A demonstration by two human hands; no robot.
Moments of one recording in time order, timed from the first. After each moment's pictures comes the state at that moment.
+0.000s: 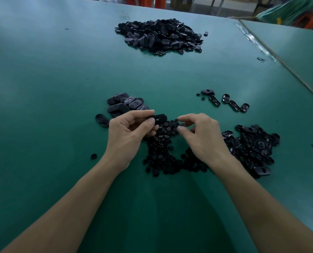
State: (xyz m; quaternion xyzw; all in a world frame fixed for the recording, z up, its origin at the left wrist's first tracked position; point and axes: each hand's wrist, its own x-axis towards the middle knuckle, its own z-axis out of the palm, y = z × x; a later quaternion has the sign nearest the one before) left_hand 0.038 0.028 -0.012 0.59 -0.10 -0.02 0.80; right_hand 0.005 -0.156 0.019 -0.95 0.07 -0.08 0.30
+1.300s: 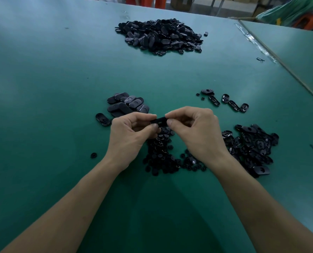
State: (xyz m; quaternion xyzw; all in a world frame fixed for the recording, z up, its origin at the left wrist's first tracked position) left_hand 0.037 0.028 -0.012 0.64 -0.09 -0.03 0.76; right_hand -0.001 -0.131 0.045 -0.87 0.03 -0.12 0.48
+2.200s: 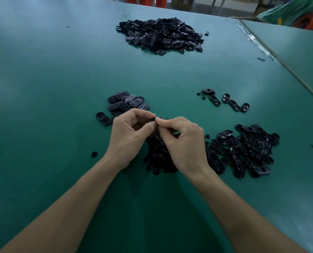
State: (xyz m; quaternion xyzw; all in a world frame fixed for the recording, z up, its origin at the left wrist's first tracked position) left_hand 0.039 0.029 -0.012 0.64 -0.11 -0.01 0.76; right_hand -0.008 -0.101 0.015 -0.86 0.03 -0.20 0.48
